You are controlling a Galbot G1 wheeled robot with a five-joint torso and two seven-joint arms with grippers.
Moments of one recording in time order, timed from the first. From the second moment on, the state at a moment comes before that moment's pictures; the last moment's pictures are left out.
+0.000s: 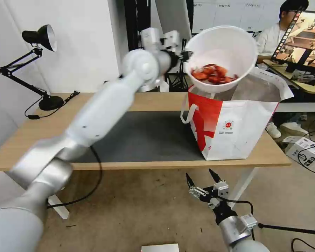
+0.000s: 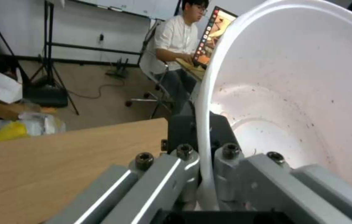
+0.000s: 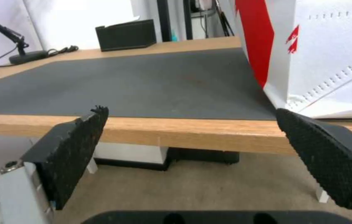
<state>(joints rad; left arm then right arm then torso) -0.12 -1.41 0.31 -1.34 -1.34 0.48 -0.39 -1.59 0.90 0.17 2.12 0.47 0.21 0.29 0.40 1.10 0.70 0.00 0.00</state>
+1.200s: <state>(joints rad) -0.06 -1.41 0.44 -1.37 -1.17 0.40 -0.33 -1.59 0.90 0.17 2.12 0.47 0.21 0.29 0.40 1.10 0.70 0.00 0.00</state>
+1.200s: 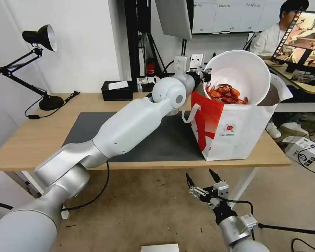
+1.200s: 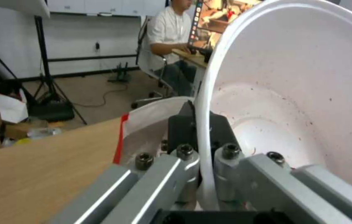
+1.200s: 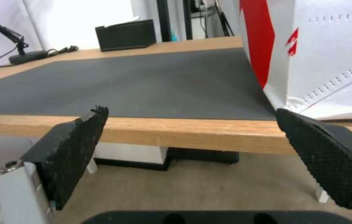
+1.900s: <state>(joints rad) -0.05 -1.41 0.49 -1.36 -1.14 0.48 -0.27 -1.59 0.90 0.17 2.12 0.47 0.21 0.29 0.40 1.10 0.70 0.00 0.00</state>
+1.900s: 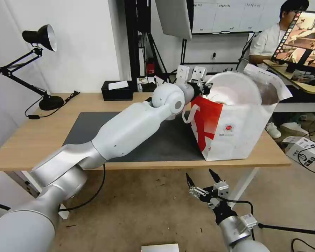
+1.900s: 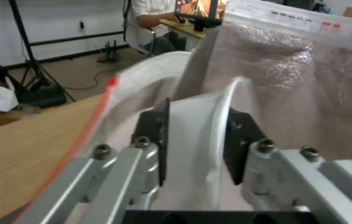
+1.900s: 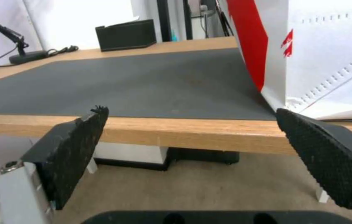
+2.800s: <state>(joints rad) 0.01 -1.26 0.41 -1.50 -1.18 0.42 -0.28 -1.59 0.90 0.17 2.12 0.47 0.21 0.29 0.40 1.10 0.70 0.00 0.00</state>
